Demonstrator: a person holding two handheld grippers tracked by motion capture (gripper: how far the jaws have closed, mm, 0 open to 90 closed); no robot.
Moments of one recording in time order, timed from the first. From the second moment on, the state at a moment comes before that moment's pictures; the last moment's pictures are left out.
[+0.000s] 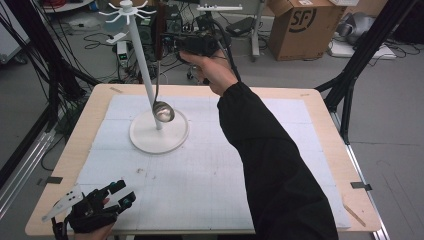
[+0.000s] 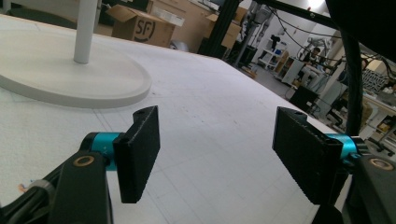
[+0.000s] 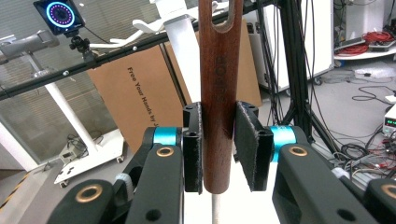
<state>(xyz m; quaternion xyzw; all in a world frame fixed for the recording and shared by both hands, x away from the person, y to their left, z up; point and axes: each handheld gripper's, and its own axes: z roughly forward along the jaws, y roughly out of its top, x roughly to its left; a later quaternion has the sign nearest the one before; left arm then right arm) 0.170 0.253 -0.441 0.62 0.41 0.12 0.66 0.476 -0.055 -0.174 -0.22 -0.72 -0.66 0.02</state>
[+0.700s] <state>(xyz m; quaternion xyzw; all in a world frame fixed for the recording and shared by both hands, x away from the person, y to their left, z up) 0.171 0.257 -0.442 0.61 0.41 0.12 0.67 0.482 -0.035 -0.173 -0.21 -0.73 -0.65 0.04</state>
